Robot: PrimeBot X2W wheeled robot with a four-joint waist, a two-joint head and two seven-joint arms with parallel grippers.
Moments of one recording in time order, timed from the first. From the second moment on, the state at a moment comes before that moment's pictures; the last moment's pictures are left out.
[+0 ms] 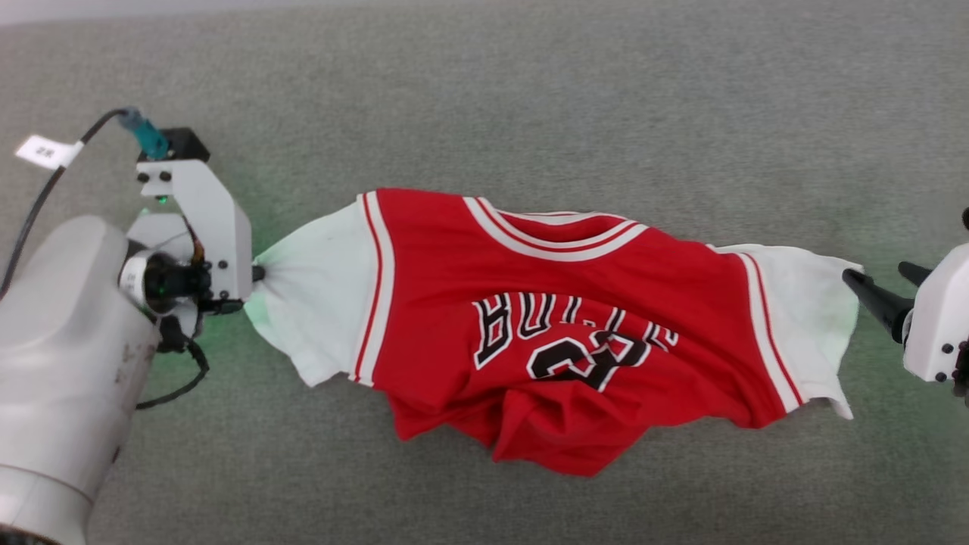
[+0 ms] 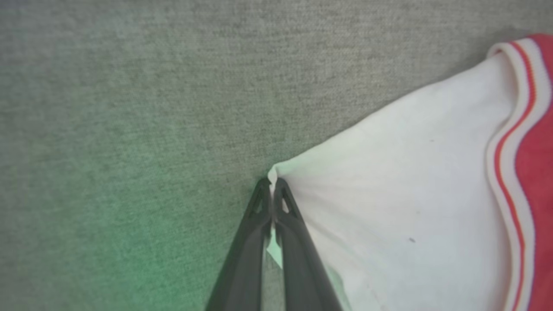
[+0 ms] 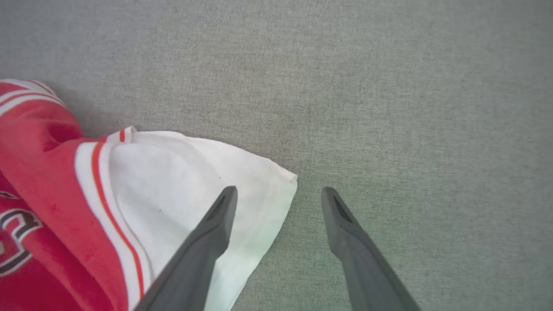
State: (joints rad) left arm -0.99 0.48 -0.63 0.86 -0.95 -0.03 0.84; right arm -0.46 -0.44 0.02 0.11 0.54 0.13 0.80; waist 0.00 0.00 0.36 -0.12
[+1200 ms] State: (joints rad) left arm -1.13 0.35 -0.68 1.00 -0.92 -0.09 0.75; right arm -0.79 -0.46 0.13 0.42 0.65 0.13 0.89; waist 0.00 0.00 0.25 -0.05
